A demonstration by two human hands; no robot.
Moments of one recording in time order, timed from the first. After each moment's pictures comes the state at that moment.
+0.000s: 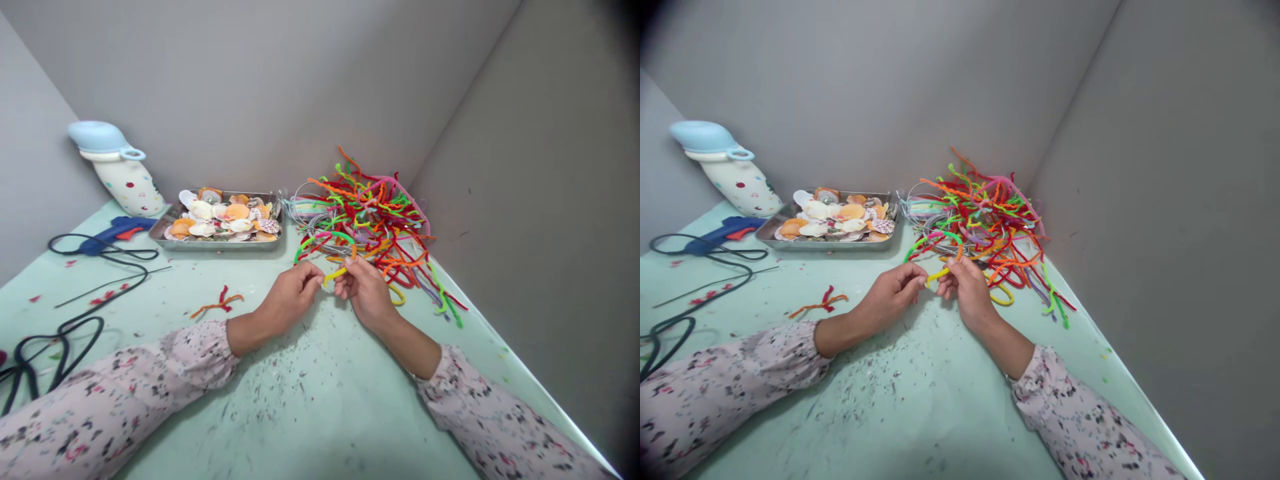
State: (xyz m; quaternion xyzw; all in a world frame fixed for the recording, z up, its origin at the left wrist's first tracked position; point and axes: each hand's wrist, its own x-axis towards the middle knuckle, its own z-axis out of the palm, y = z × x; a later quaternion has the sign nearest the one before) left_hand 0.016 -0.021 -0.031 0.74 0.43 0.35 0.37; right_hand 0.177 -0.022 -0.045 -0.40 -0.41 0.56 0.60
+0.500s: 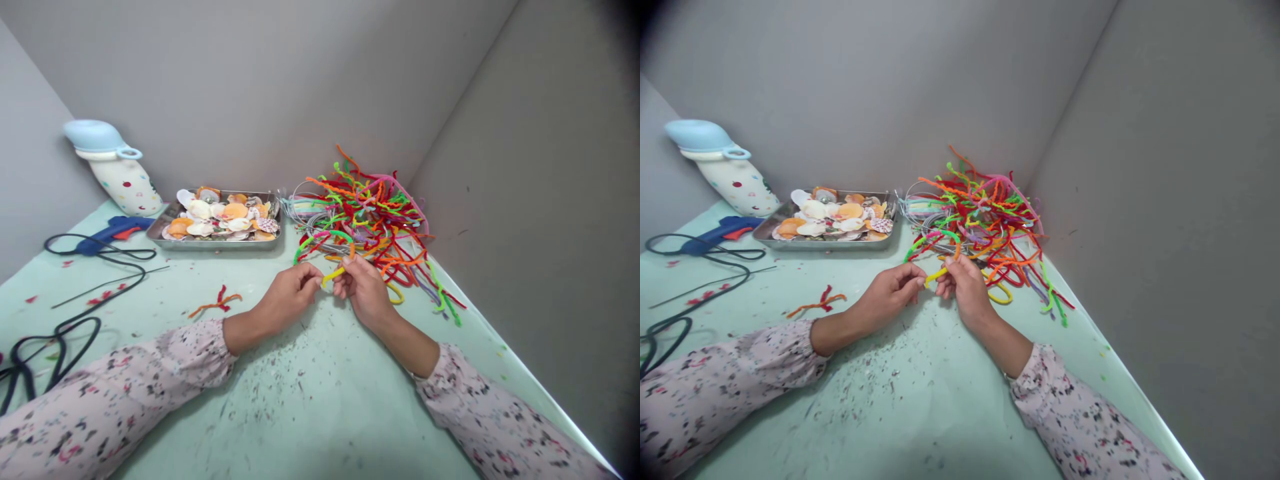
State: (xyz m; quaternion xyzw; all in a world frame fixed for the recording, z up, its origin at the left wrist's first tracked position) left_hand 0.016 -0.021 -0.030 0.74 0.41 0.34 0.41; right_hand 0.179 -0.022 -0.048 -0.40 -0.43 0.55 0.59
